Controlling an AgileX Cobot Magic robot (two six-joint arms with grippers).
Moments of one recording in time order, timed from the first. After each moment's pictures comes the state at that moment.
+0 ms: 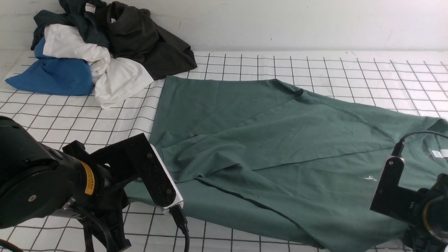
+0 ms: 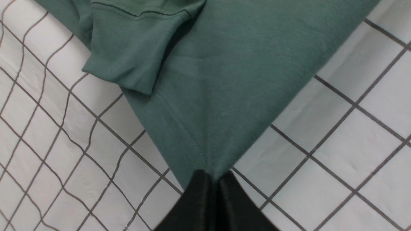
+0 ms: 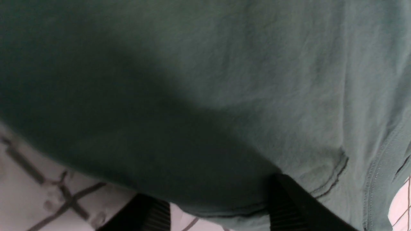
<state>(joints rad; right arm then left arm) 0.34 1.53 -0.52 -1.06 0.61 0.22 -0.57 1.22 -0.78 0.21 0.76 0.30</state>
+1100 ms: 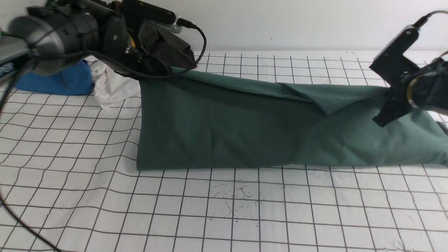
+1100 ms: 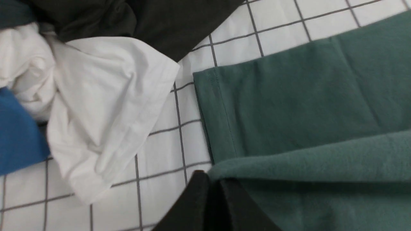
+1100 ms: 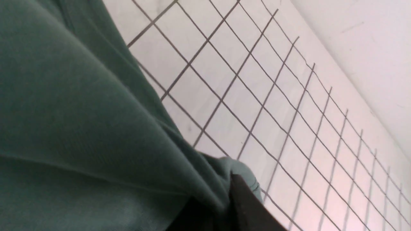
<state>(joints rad) 0.09 1.90 -1.23 -1.15 0.33 0.38 -0.25 2.02 -1.69 0.23 0.58 -0.13</state>
